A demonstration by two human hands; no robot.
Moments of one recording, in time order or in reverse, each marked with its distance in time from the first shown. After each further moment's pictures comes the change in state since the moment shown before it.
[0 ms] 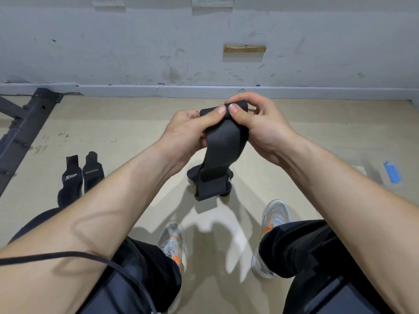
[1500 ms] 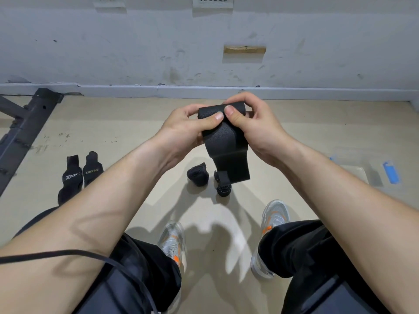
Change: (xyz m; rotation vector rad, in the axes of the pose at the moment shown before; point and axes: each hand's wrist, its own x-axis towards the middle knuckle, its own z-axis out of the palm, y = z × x) left_hand 0.003 0.004 -0.006 -0.020 -0.026 0.026; right_hand -0.003 0.005 0.003 -0.113 -0.027 -0.053
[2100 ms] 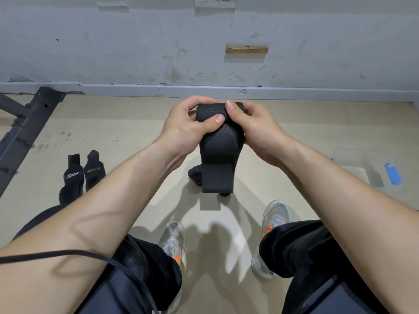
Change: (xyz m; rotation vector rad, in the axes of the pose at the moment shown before) left_hand 0.003 -0.006 -0.005 0.136 0.108 0.161; right_hand 0.004 0.000 0.003 0.006 -0.100 0.074
